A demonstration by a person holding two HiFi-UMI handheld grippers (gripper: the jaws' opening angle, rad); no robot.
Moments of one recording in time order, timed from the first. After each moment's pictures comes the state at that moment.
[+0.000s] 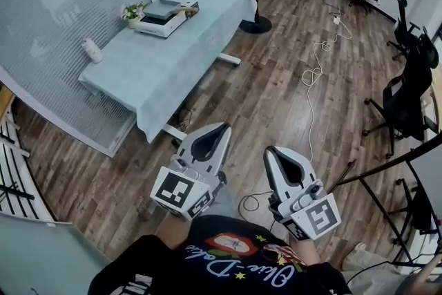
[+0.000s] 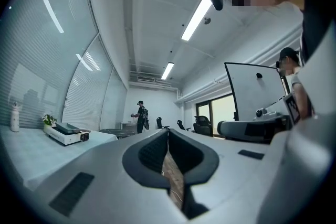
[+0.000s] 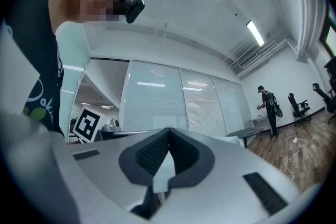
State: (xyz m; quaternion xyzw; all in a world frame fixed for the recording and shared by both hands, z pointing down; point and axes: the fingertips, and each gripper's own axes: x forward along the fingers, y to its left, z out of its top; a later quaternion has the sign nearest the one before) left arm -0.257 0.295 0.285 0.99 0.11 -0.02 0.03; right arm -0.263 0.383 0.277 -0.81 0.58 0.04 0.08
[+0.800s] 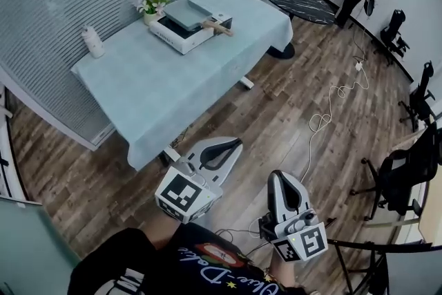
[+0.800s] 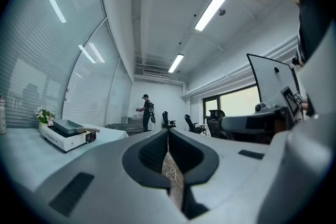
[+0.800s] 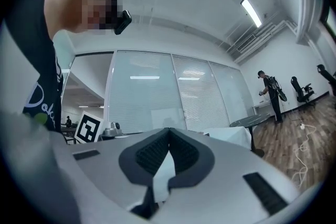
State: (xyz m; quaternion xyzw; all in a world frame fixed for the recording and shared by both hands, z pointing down) left arm -0.078 0.123 0.314 0.99 0.10 0.01 0.03; right arm -0.079 0.216 0.304 -0.81 0.58 -0.02 0.10
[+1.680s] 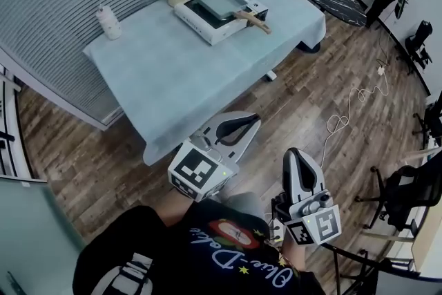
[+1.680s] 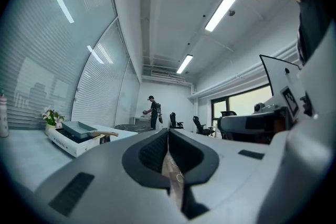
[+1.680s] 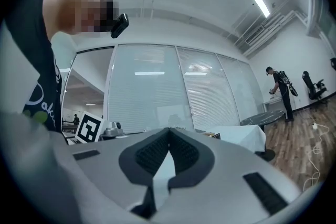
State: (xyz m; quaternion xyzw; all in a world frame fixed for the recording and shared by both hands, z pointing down) left arm -0.032 0.002 0.322 1.00 0.07 0.01 0.05; right arm -0.029 0.090 0.307 -0.78 0.62 -0.03 0.08
